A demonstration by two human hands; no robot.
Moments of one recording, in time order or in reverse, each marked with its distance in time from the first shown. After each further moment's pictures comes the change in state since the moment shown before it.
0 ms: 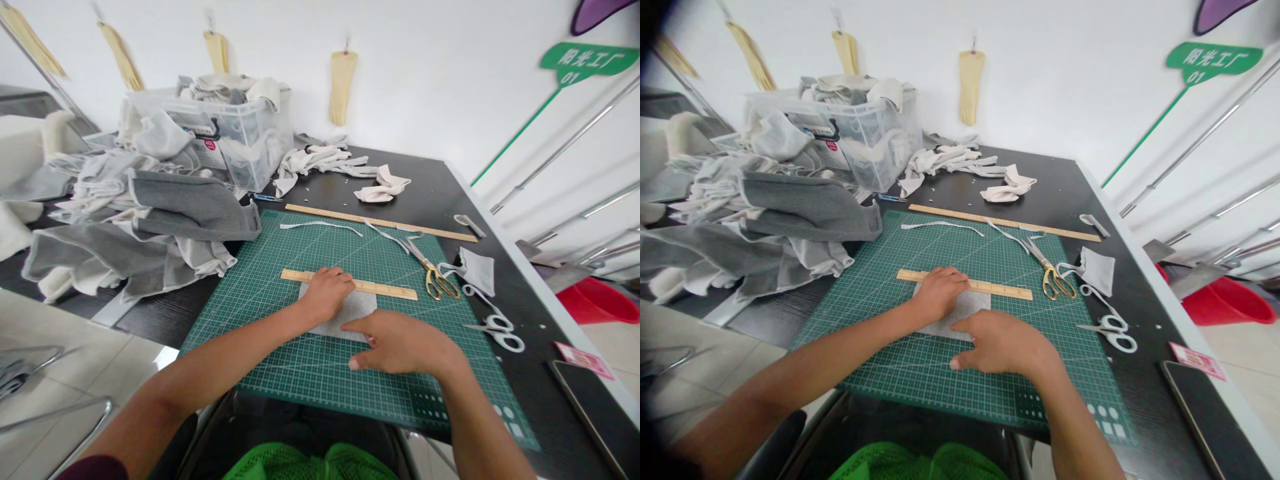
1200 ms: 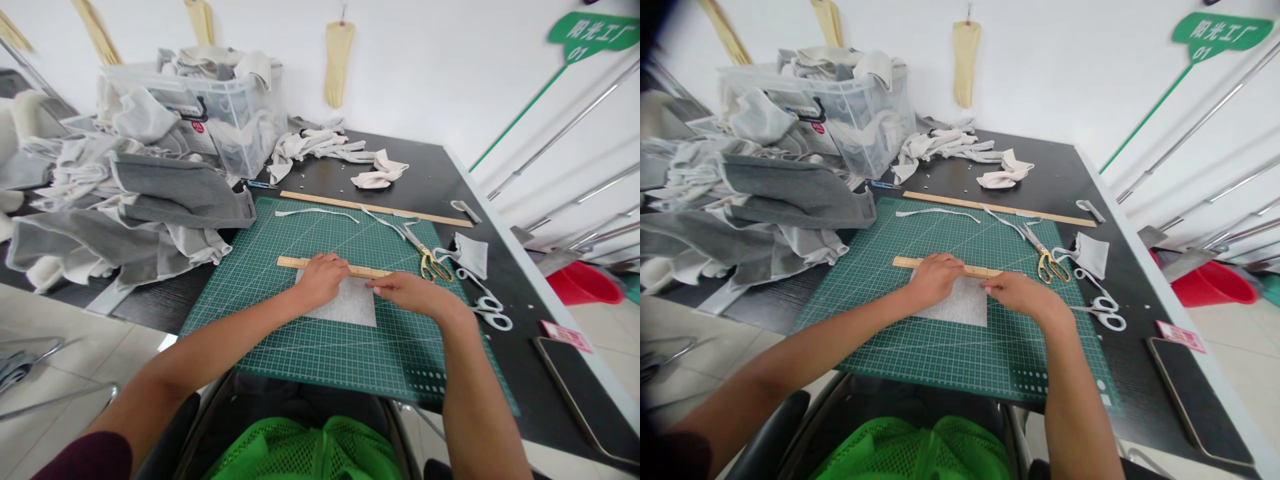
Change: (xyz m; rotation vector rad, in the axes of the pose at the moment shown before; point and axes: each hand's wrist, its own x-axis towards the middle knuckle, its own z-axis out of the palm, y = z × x) left_hand -0.002 -0.001 -0.001 -0.056 0.040 0.007; right_hand 0.008 0.088 -0.003 0.108 0.134 0.220
